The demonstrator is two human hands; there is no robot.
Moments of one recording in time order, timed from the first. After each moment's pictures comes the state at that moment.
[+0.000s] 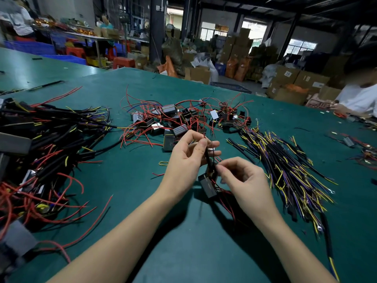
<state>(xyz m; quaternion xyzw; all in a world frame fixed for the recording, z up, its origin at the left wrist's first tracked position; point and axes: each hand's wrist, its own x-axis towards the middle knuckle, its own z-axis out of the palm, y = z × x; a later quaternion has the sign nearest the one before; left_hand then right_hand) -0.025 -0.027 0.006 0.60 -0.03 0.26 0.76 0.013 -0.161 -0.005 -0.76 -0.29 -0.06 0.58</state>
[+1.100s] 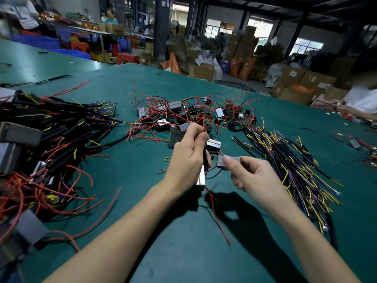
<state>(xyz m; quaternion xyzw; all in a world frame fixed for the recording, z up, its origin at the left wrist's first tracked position) -0.023 -0.012 -0.005 0.73 -0.04 0.36 0.58 0.012 -0.165 0.015 -0.80 -0.27 0.04 0.54</state>
